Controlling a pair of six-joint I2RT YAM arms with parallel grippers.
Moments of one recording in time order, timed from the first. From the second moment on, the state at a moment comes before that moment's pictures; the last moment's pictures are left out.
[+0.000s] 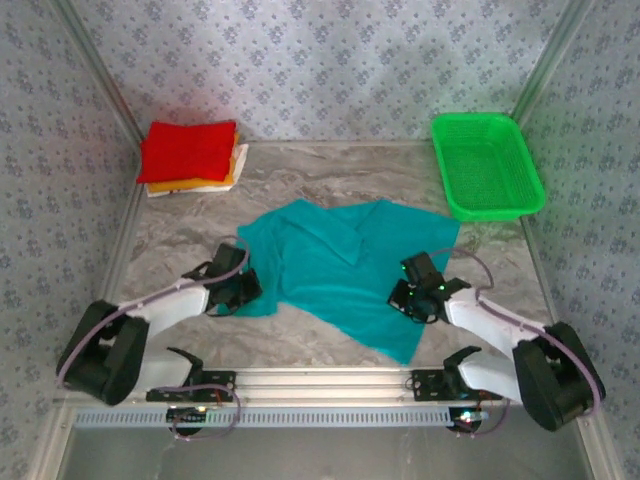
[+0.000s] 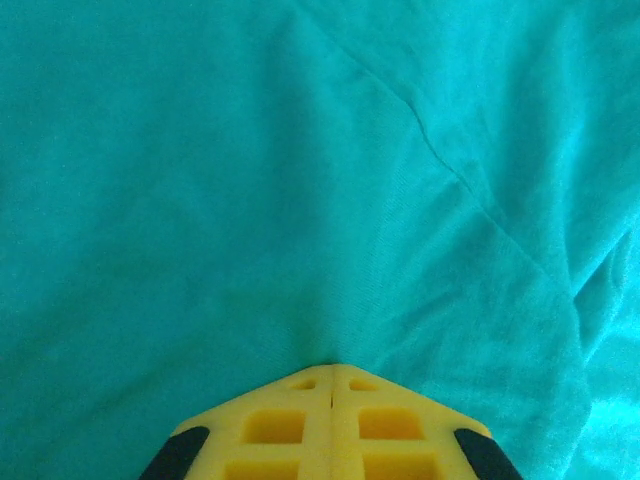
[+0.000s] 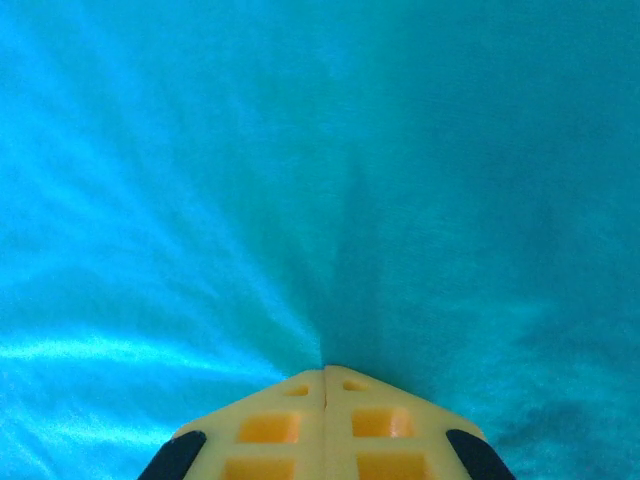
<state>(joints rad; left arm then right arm) -0.49 1.24 0.46 -0.32 0.12 -0.93 0.44 1.11 0.42 -0.44 -0.10 0.93</state>
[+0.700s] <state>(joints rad) -0.73 1.79 1.60 -0.67 -0.01 -0.17 0.23 1.14 0.74 -0.45 -0.08 0.65</state>
